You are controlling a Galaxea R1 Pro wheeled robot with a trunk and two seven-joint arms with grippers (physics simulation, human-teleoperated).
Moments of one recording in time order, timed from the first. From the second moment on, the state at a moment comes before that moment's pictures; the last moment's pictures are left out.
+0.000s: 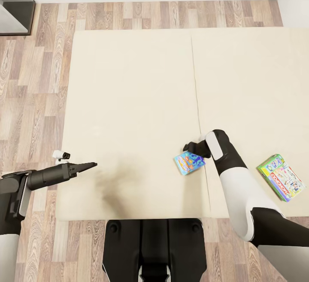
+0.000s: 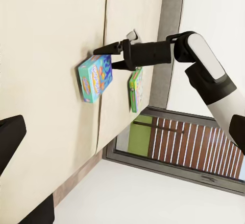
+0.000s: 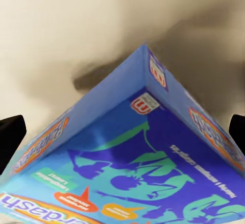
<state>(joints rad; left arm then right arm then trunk) -0.64 0.26 0.36 -1.28 0.04 1.00 -1.57 -1.14 0.07 -0.13 -0.76 -0.41 1.04 -0.33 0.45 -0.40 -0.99</state>
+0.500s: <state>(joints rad) -0.64 0.26 0.36 -1.28 0.04 1.00 -1.57 -1.13 0.03 -0.13 -0.76 -0.42 1.05 -0.24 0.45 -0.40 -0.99</state>
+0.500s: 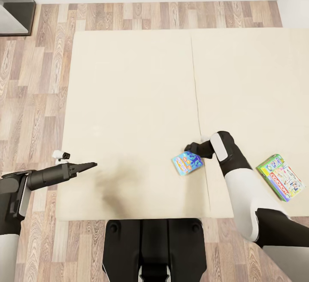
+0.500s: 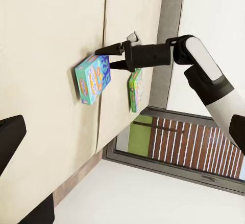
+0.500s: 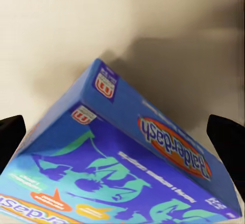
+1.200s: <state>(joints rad) -0.64 0.26 0.36 -1.28 0.04 1.00 -1.57 -1.13 0.00 -0.13 -0.88 -0.45 1.04 -0.07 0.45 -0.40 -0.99</state>
